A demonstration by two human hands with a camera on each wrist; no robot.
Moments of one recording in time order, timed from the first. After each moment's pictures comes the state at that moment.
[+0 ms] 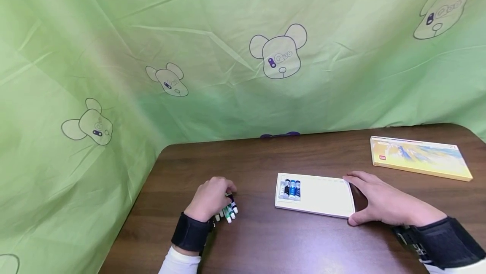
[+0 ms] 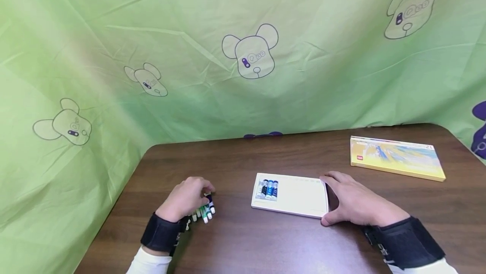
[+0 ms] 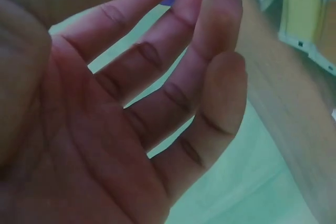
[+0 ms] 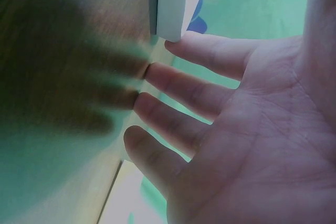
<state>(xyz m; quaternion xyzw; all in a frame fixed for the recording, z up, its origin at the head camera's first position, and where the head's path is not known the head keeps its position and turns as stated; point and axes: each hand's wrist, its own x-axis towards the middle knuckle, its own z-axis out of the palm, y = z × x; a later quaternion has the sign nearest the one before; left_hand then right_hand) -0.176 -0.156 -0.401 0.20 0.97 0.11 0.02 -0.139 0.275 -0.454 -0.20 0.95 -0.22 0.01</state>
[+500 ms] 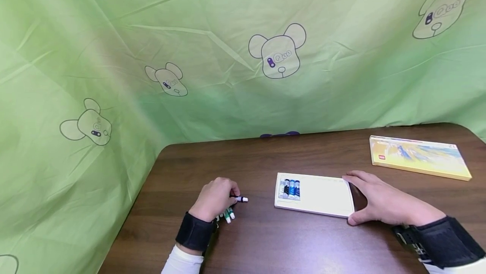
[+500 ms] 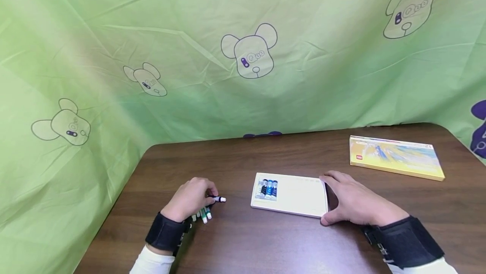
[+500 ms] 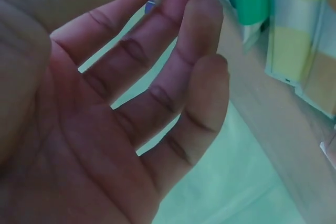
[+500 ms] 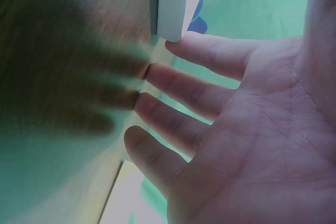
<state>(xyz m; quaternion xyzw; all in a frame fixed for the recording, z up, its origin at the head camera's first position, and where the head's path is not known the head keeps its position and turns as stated) -0.179 -0.150 -0.411 0.23 0.97 0.10 0.01 -0.140 0.275 -0.455 -0.20 0.95 -0.22 0.01</state>
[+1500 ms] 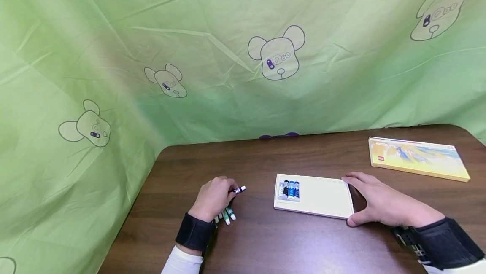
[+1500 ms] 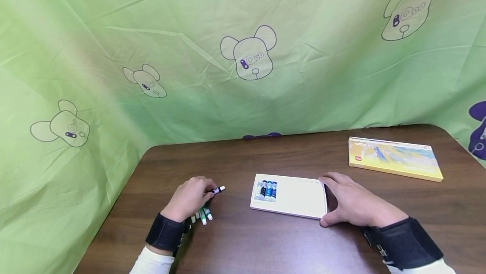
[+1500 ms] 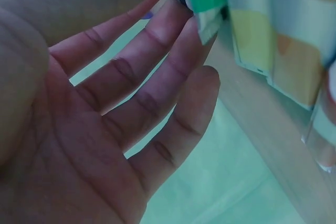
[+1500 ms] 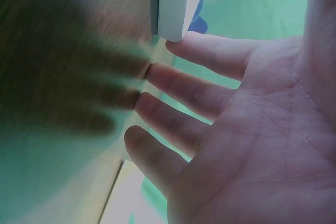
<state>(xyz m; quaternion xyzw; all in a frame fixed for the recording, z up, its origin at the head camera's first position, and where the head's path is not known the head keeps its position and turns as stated) -0.182 -0.151 -0.419 0.22 0.97 0.07 -0.05 -0.139 0.274 -0.456 -0.20 0.96 -0.22 0.01</state>
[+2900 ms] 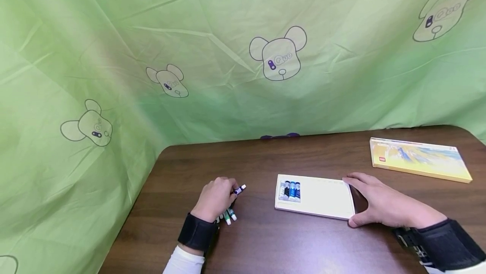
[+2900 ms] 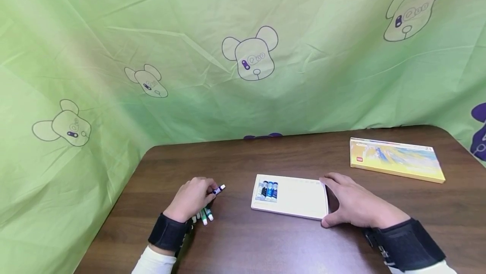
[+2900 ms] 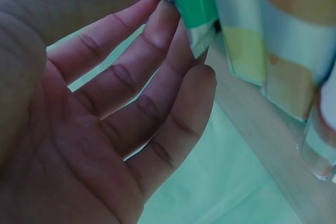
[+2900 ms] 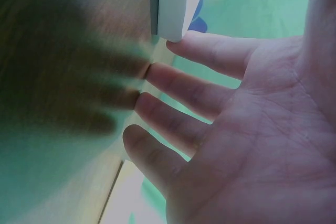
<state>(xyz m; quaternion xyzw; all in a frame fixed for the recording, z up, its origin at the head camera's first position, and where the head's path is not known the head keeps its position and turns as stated) -0.187 -0.149 -0.423 0.20 0.98 0.07 -0.04 -0.139 0.275 -0.455 -0.20 0.95 -0.22 0.01</state>
